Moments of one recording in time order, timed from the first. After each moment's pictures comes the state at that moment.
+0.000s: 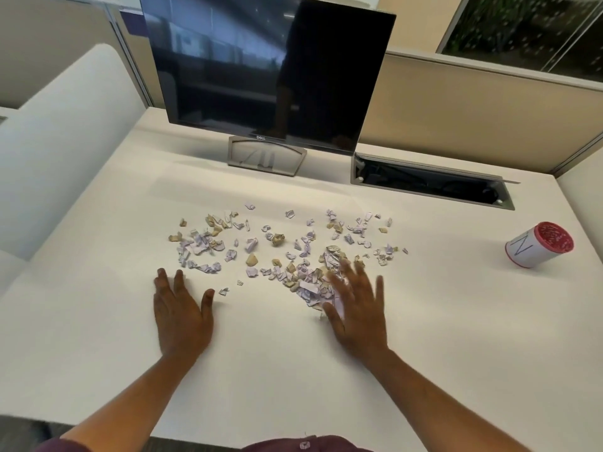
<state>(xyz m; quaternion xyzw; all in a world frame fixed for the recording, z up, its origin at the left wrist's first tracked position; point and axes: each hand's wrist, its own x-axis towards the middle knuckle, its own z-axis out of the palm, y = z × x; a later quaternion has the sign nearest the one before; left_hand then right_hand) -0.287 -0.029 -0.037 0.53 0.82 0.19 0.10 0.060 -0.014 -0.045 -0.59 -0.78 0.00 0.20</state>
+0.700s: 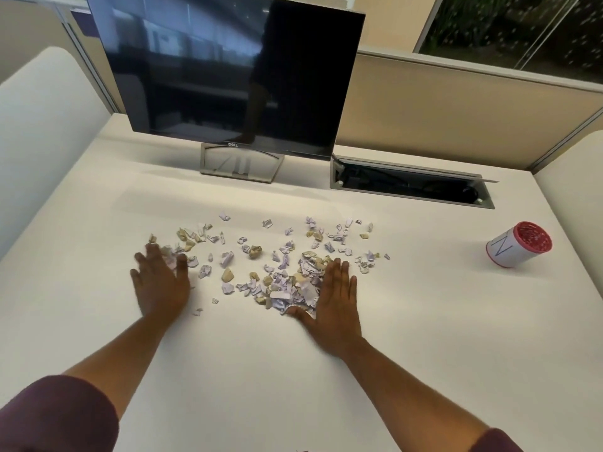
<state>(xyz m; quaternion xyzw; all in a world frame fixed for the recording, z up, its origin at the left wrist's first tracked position) -0.303 0.082 -0.046 0.52 0.82 0.20 0.14 0.047 0.022 -0.056 -0.67 -0.73 0.09 0.08</state>
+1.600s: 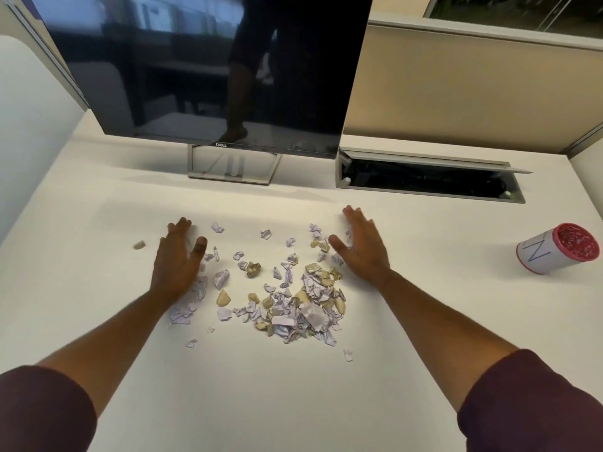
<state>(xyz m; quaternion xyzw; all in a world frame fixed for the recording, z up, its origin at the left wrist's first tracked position) -0.297 0.182 -0.049 0.64 0.70 0.22 0.23 0.114 0.195 -0.044 -0.65 -0.71 0.21 0.18</state>
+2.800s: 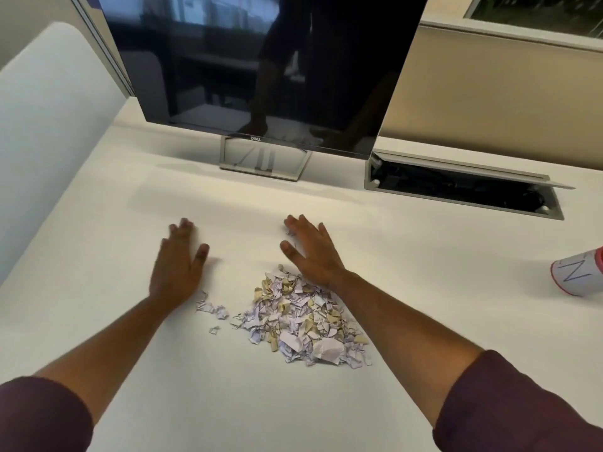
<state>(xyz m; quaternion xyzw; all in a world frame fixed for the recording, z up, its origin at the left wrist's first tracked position) -0.338 0.143 -0.051 0.64 0.73 0.16 0.17 -0.022 0.190 -0.038 -0.52 -0.77 0.32 0.16</state>
